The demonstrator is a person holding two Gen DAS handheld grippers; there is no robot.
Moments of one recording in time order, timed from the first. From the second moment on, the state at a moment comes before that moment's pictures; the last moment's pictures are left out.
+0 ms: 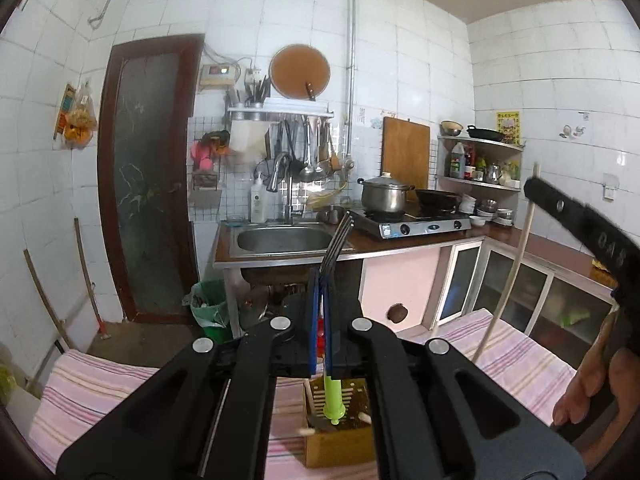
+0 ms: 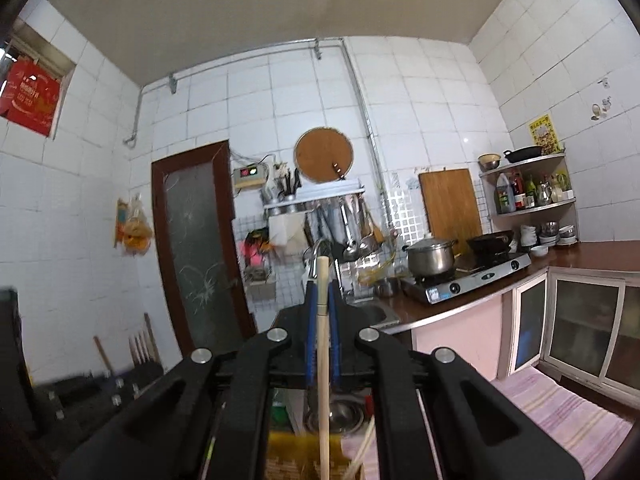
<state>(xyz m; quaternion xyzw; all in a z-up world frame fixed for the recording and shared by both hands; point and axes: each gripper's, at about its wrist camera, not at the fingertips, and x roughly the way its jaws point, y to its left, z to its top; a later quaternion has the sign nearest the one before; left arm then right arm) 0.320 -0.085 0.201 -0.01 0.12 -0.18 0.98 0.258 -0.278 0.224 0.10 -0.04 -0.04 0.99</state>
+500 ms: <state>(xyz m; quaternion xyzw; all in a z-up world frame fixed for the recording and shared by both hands) 0.358 -0.111 0.124 0.02 0.14 -0.18 0.97 0.312 -0.283 0.154 0.07 0.02 -0.04 1.00</state>
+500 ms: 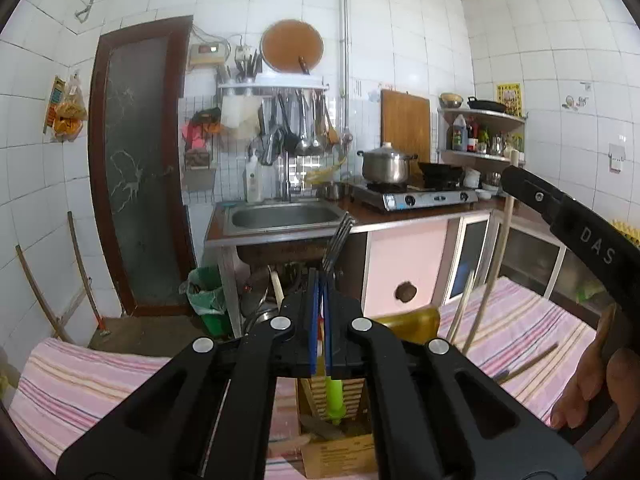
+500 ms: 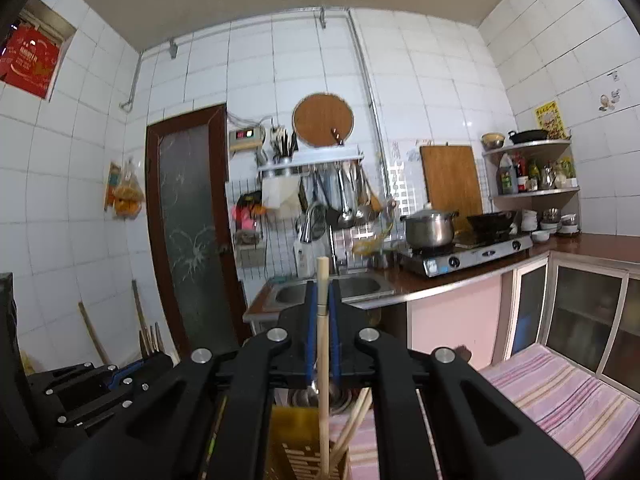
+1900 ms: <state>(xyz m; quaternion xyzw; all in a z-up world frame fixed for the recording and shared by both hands) 0.082 -0.022 0.066 -0.02 0.18 -0.09 0.98 0.067 -0.267 0.058 0.03 0.15 -0.06 0.99</state>
